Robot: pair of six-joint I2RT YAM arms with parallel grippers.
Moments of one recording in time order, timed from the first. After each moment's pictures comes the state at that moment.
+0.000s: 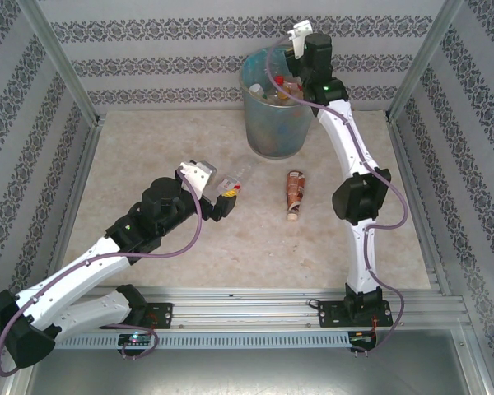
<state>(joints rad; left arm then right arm) -0.72 0.96 0.85 -0.16 -0.10 -0.02 0.25 2.28 2.50 -0.39 0.22 -0.30</state>
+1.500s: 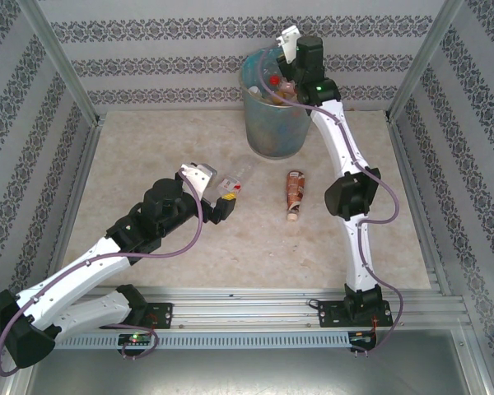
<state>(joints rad) -0.72 0.96 0.84 -0.20 -0.10 -0.03 0.27 2.41 2.67 -0.49 0.19 -0.40</state>
